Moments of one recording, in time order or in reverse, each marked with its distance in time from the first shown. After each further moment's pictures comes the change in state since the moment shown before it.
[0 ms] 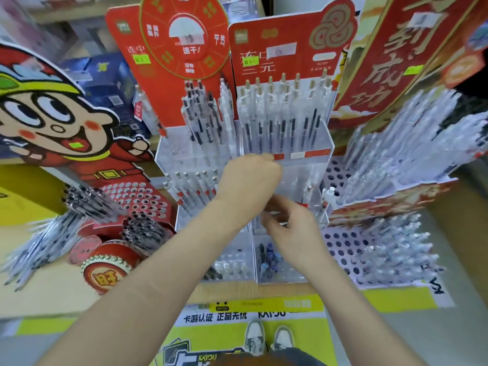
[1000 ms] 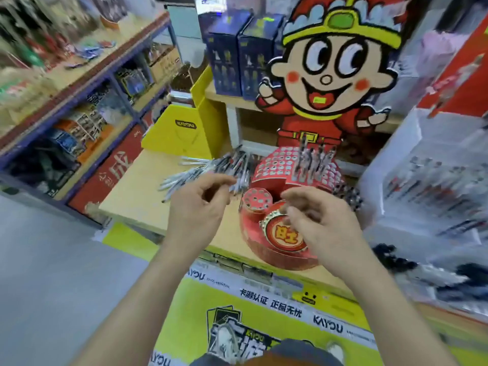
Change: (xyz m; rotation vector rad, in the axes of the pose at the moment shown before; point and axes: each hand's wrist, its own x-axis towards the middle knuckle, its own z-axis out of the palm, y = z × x) left_hand -0.348 -0.285 0.045 -1.088 0.564 -0.834; right_hand -0.045 -0.147 0.290 0.057 -0.310 -0.097
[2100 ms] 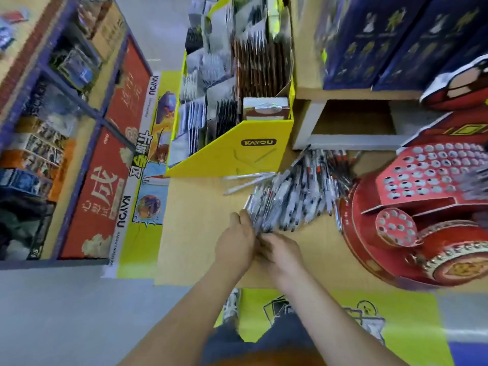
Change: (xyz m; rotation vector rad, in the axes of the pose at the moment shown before) left_hand 0.189 -0.293 -0.074 0.925 -0.723 0.098; right_hand 0.190 0.077 0.351 0.856 0.483 1.012
